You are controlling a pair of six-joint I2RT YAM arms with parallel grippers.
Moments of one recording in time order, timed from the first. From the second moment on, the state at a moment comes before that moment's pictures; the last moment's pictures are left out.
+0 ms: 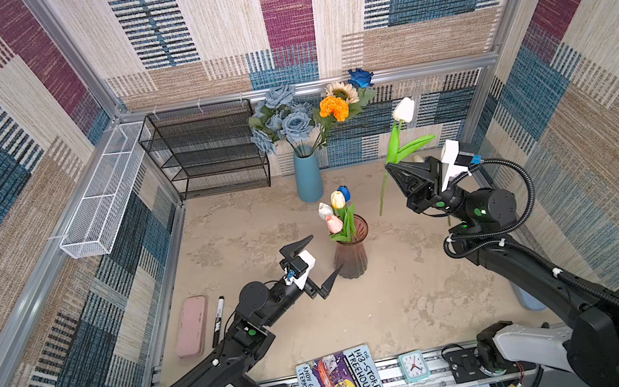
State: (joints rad) left arm -0.70 0.95 0.36 0.74 0.24 0.21; right arm 0.32 1.20 0.84 1.14 -0.69 0.58
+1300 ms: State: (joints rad) left arm -0.70 1.03 0.36 0.76 0.24 0.21; right arm 0.46 1.44 0.71 1.36 -0.54 0.44
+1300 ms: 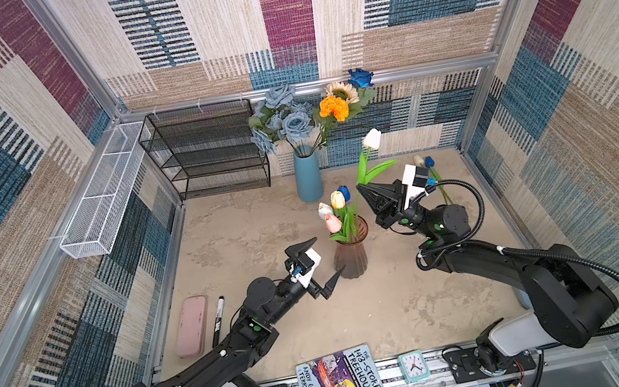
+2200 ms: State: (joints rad) left arm -0.70 1.06 0.34 0.80 0.21 0.21; right arm 0.49 1.40 0.56 1.22 -0.46 0.18
